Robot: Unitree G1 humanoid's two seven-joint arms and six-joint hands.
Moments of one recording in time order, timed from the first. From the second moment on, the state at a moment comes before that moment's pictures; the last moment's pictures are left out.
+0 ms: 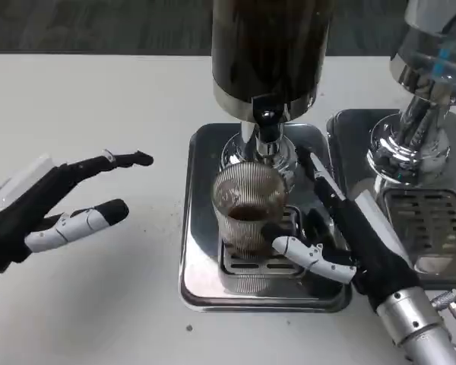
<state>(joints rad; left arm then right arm) -0.38 0.65 0.02 1.05 0.10 -1.15 -0.44 -0.06 -0.20 0.17 0.35 -0.26 -0.45 0.01</state>
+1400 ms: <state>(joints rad) -0.33 0.65 0.02 1.05 0.10 -1.12 -0.42 -0.17 -0.20 0.23 0.48 -0.27 -0.45 0.10</state>
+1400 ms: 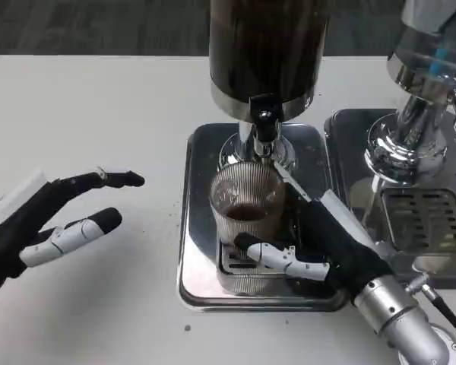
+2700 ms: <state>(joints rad) -0.30 0.66 0.02 1.05 0.10 -1.10 -0.40 -0.20 -0.14 0.26 0.54 -0.36 -0.46 -0.10</state>
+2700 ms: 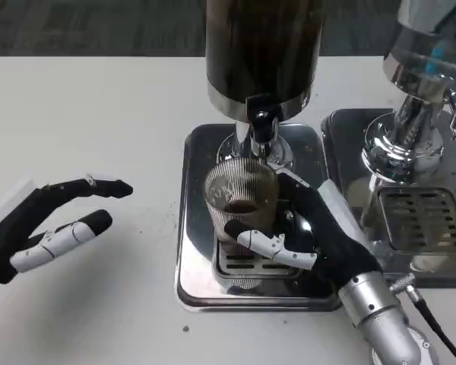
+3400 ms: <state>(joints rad) -0.28 0.66 0.02 1.05 0.10 -1.09 -0.40 -0.20 -0.11 0.28 0.59 -0.41 -0.49 -0.27</state>
